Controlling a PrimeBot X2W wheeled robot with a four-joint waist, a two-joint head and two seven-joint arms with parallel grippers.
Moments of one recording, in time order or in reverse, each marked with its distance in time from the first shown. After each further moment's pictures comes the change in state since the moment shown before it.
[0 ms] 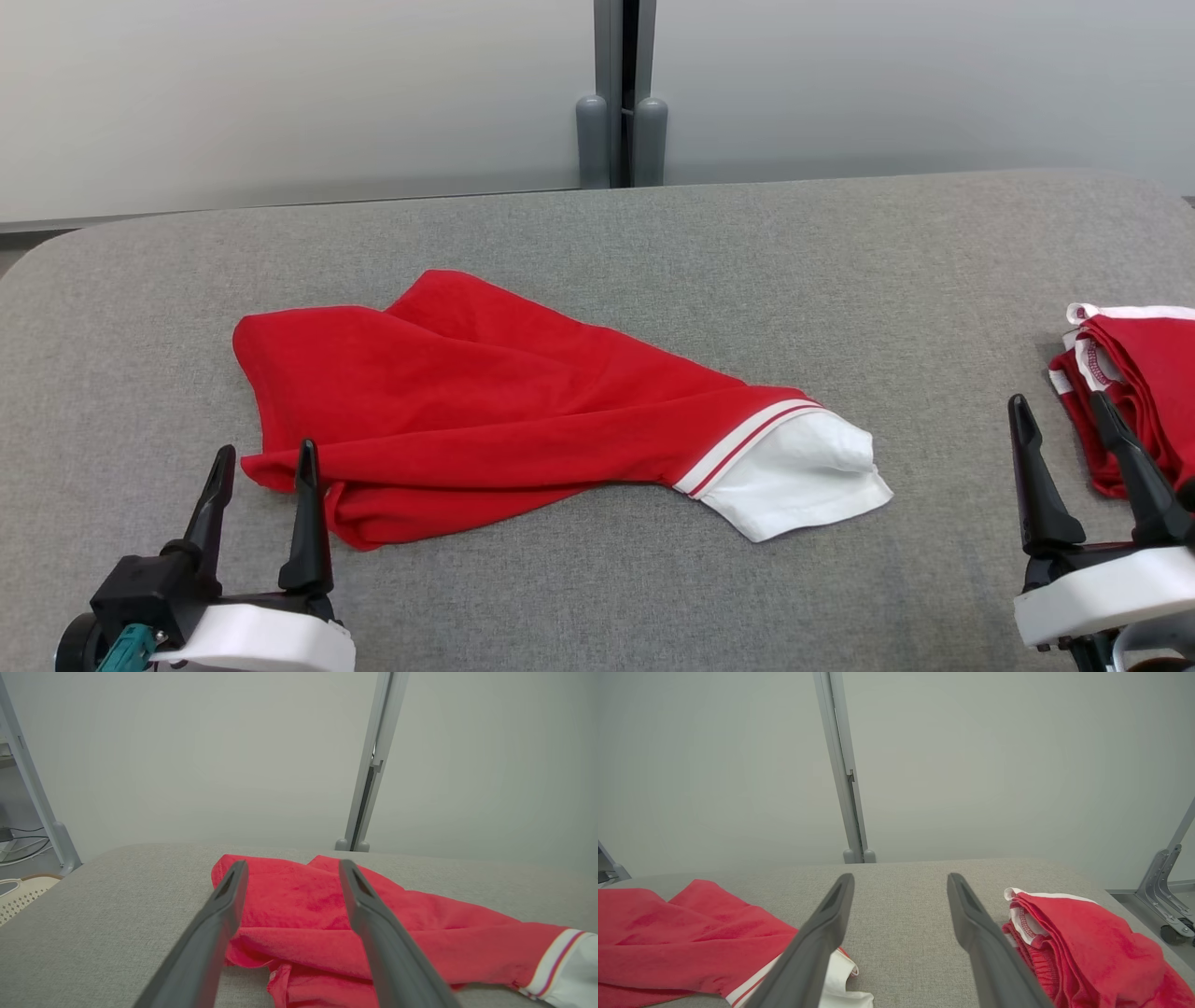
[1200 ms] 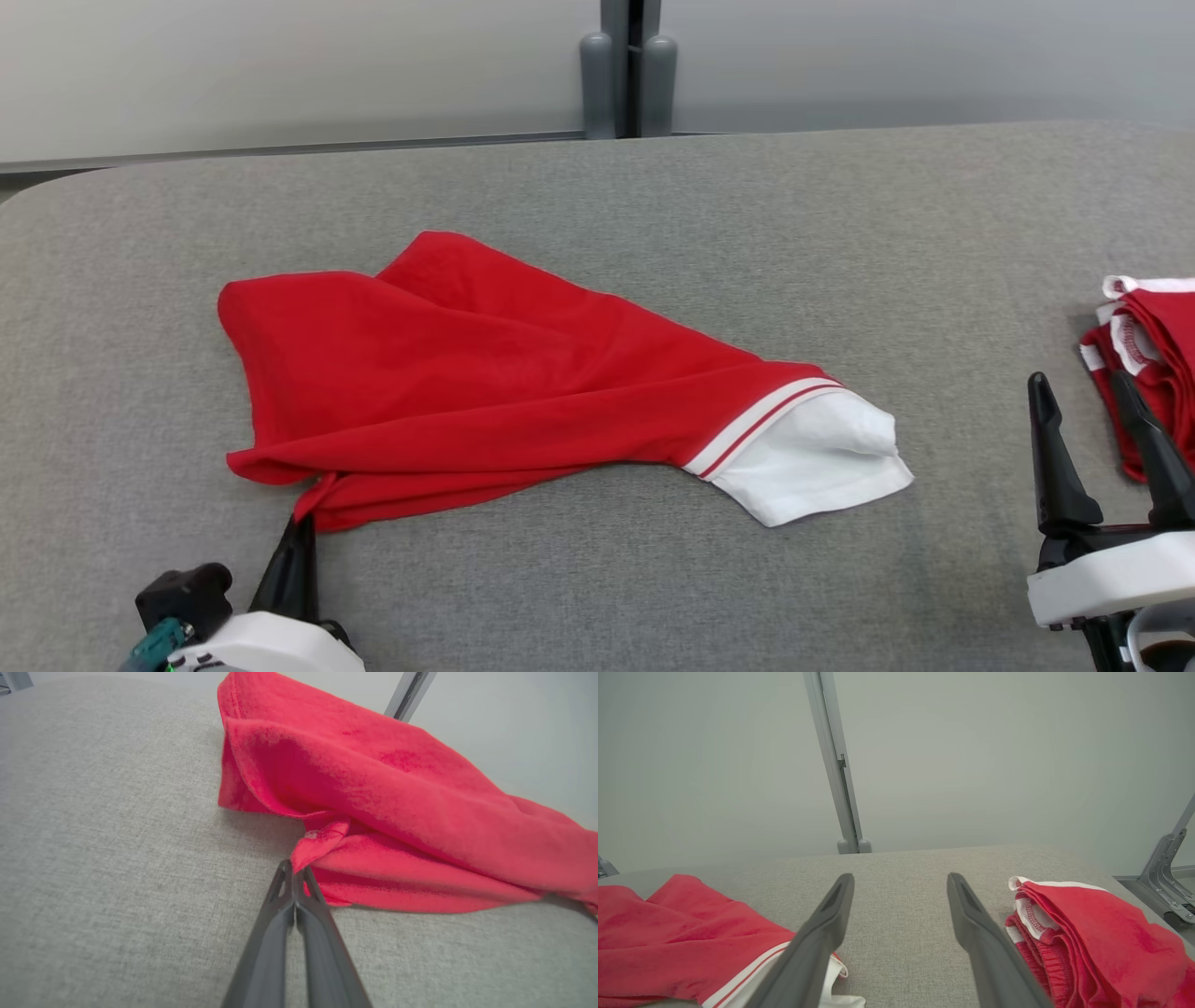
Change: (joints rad) left arm -0.143 -0.060 -0.010 0.506 -0.155 -0.178 -0.059; right arm -0.032 0.002 -0.015 0.005 0.009 0.000 -0.011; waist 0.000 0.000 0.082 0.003
